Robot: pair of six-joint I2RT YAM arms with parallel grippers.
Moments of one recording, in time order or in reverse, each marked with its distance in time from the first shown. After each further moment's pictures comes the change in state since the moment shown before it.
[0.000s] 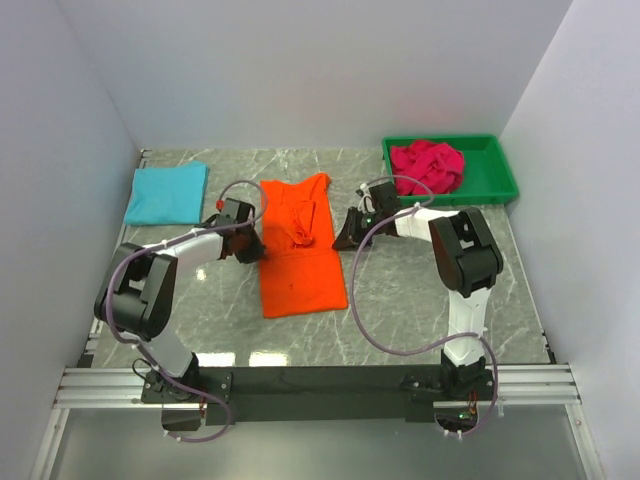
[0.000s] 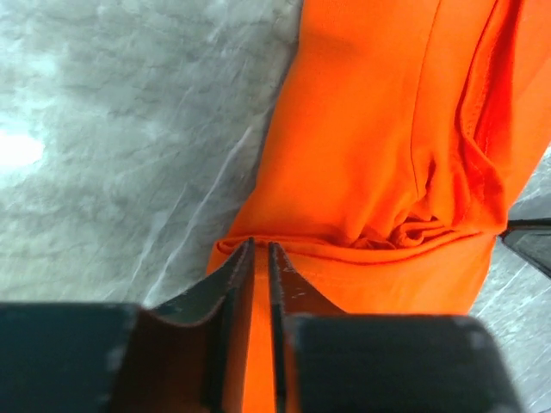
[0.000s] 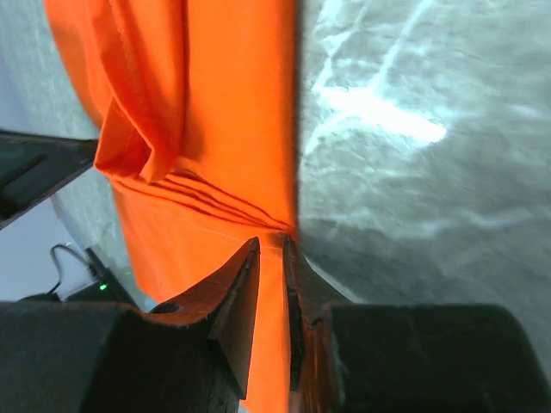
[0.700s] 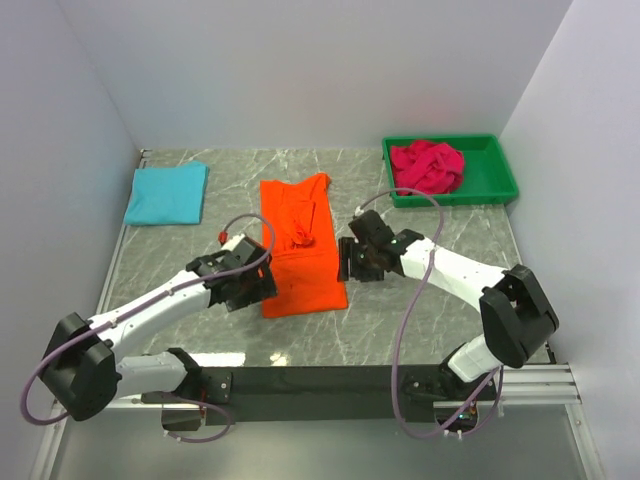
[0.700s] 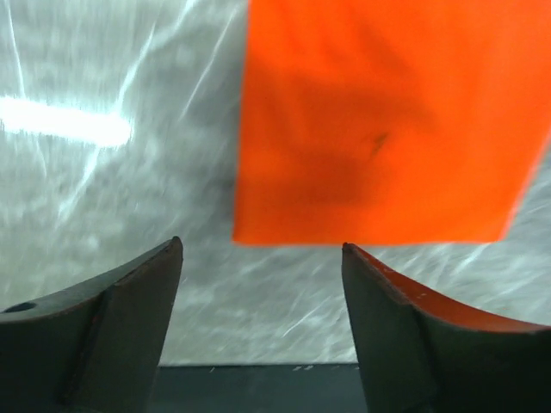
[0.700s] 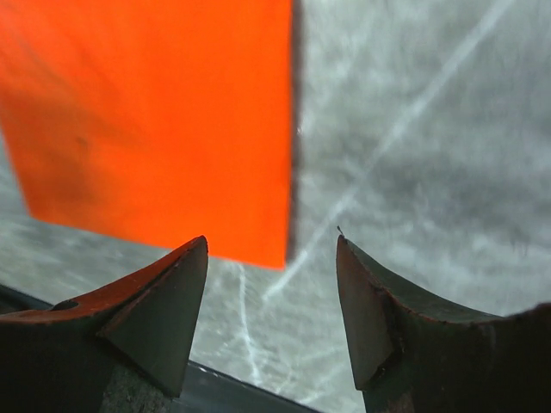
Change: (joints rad) left arm -0.342 -0.475 -0.126 -0.468 -0.248 -0.174; right arm 0.294 -0.520 -0.221 -0.380 0.580 0.034
